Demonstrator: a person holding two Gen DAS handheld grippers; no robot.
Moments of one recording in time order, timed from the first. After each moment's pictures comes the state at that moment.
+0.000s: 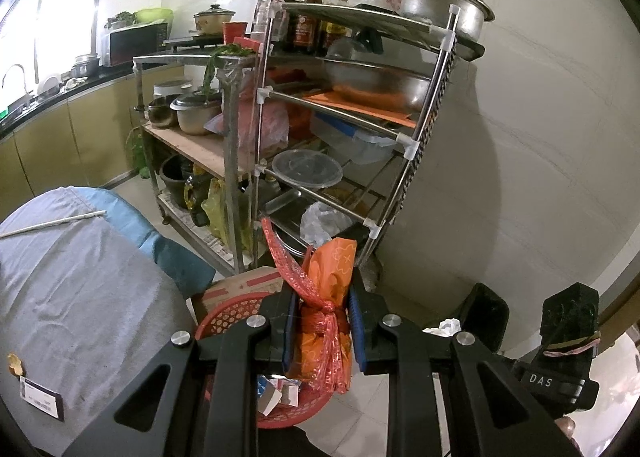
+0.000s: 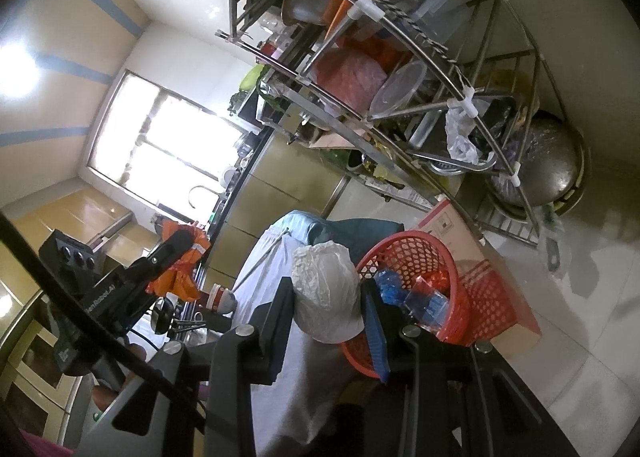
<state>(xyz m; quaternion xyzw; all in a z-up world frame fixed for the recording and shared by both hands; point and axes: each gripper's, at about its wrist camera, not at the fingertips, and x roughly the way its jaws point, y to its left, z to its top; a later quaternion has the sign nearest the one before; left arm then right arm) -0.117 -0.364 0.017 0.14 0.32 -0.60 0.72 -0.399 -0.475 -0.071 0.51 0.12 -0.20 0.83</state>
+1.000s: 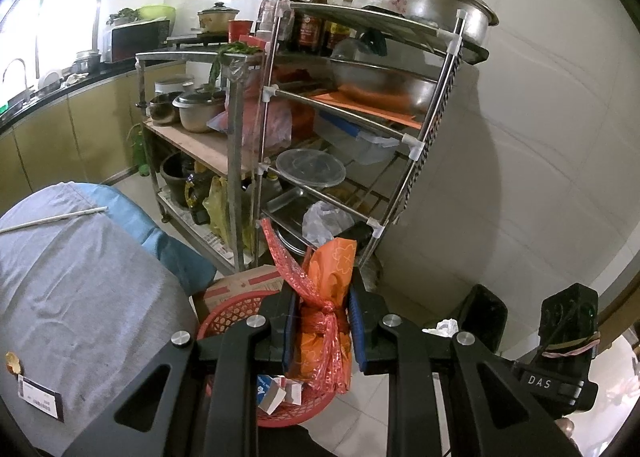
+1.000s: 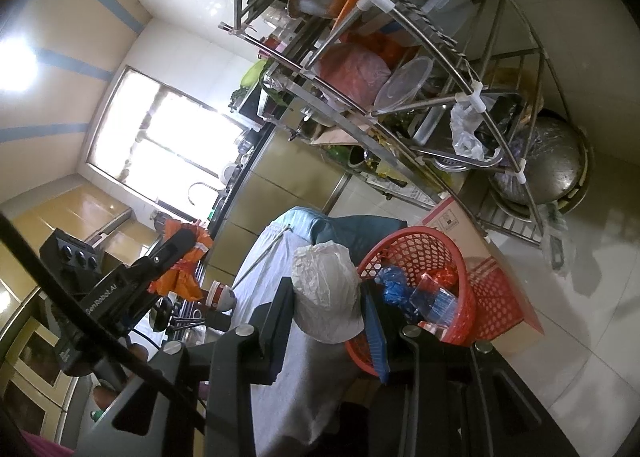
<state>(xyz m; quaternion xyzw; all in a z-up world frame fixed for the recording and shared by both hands) -0.109 -0.358 0.015 0.13 0.32 -0.60 0.72 -0.388 -0.470 -0.073 0.50 0.13 -0.20 0.83</state>
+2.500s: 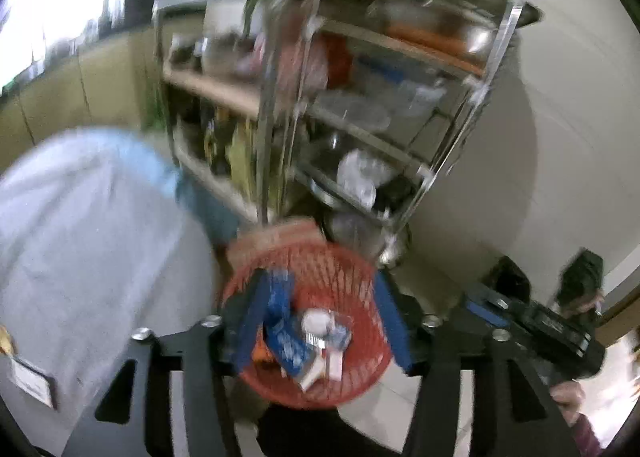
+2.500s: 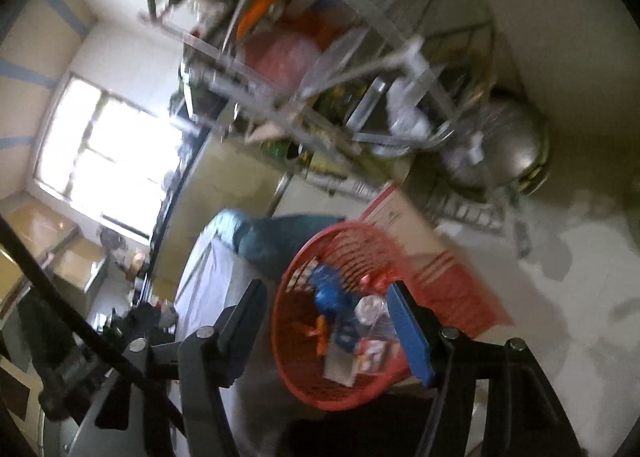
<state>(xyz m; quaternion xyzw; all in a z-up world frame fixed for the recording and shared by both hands) -0.074 -0.362 -0.055 0.17 0.36 -0.57 0.72 -0.392 -0.505 -0.138 0.52 0.15 -0.31 0.78</state>
